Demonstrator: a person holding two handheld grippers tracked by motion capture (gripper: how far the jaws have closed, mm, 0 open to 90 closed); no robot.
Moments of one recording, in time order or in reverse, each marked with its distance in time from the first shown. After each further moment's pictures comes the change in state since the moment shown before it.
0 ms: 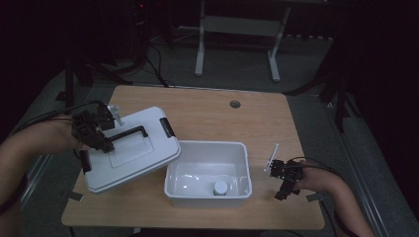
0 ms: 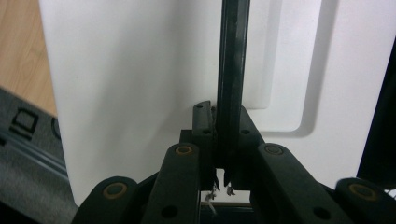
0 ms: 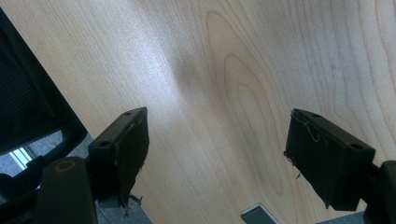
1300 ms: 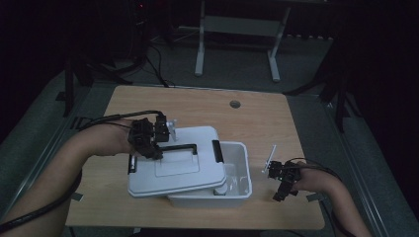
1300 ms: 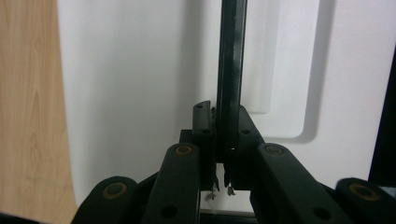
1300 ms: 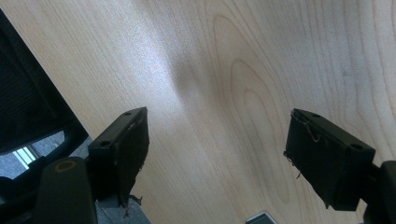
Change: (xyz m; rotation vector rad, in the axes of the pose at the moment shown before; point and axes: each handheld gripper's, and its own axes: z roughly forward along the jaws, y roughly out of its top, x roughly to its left) left arm -0.067 0.100 0.011 -0.029 -0.015 0.318; right arm 0.002 0.004 0.005 0.009 0.008 -0.004
